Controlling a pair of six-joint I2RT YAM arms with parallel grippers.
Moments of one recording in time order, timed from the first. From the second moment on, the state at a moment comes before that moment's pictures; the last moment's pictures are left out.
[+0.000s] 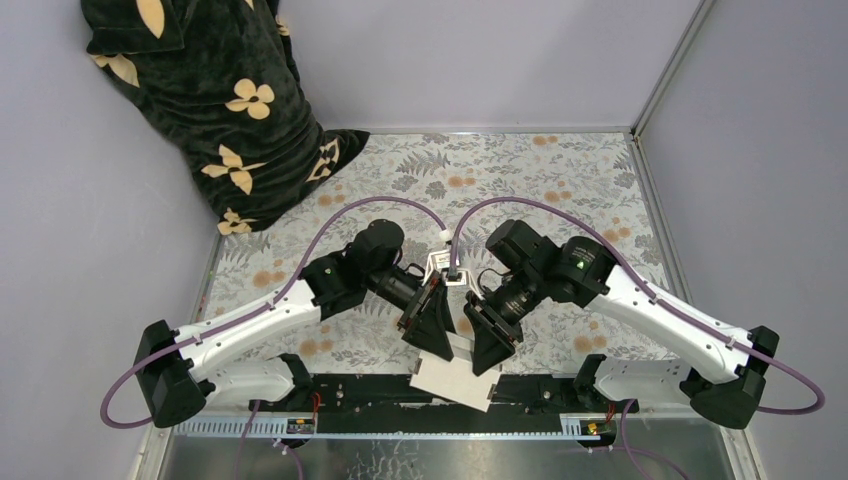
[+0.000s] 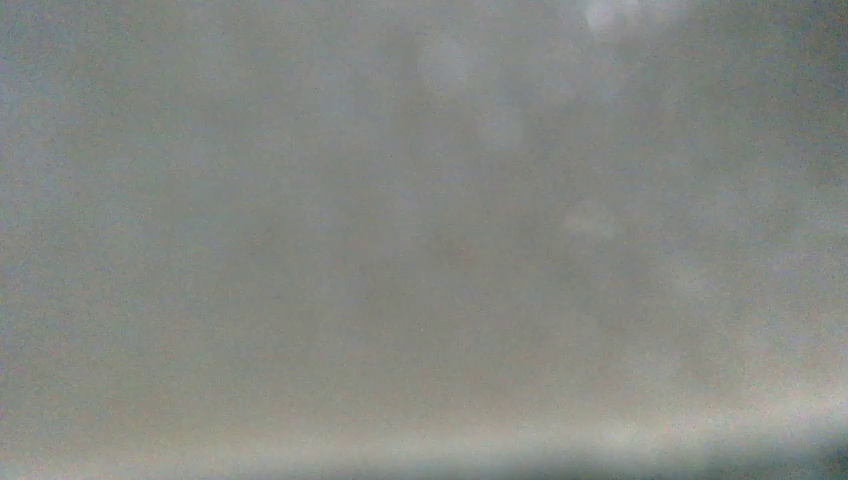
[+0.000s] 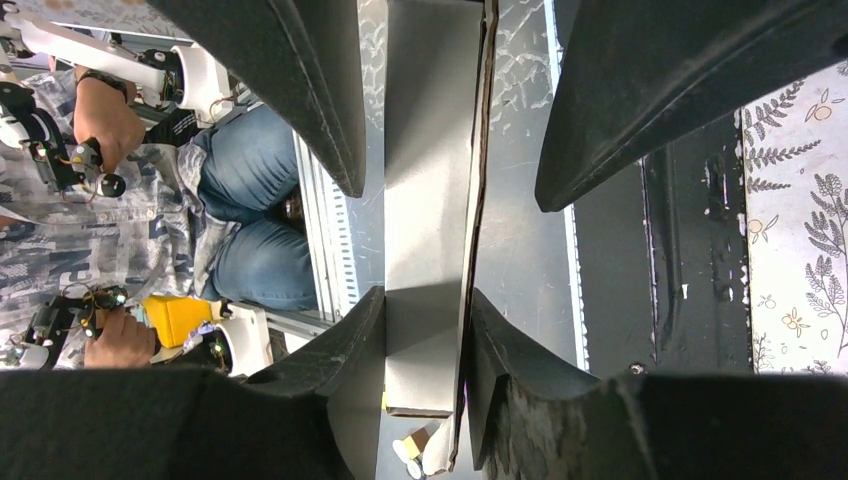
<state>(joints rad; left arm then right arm) -0.94 1.16 0.92 -0.16 1.12 -0.49 0.97 1.15 1.23 -1.12 -0.88 0.10</state>
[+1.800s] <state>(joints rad) -0.96 1.12 0.86 -0.15 0.99 -0.50 0.92 1.20 1.26 -1.23 -0.85 -0.03</state>
